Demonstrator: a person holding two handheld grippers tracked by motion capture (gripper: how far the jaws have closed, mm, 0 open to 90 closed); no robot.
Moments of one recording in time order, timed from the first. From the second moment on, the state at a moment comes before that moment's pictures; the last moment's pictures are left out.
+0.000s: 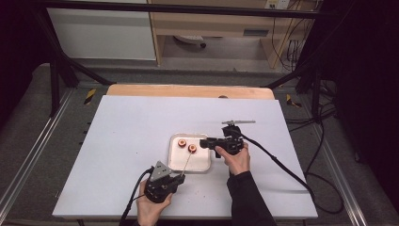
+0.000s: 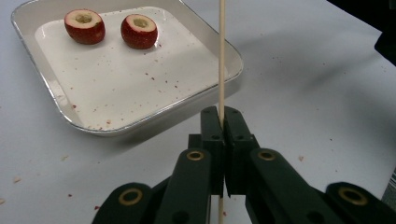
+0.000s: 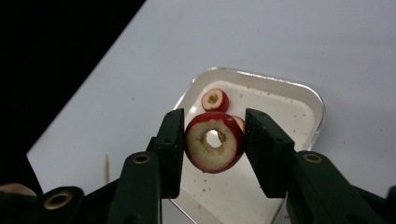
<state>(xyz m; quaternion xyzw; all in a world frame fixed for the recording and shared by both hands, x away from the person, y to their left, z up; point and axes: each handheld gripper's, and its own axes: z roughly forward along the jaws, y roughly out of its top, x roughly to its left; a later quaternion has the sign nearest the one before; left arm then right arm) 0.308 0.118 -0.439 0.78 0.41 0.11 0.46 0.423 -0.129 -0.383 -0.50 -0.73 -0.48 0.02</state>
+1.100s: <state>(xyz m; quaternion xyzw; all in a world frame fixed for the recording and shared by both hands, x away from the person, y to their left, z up) 0.318 0.080 -0.430 0.74 0.44 0.08 0.49 0.399 -0.137 -0.380 -0.50 -0.60 -0.62 0.03</state>
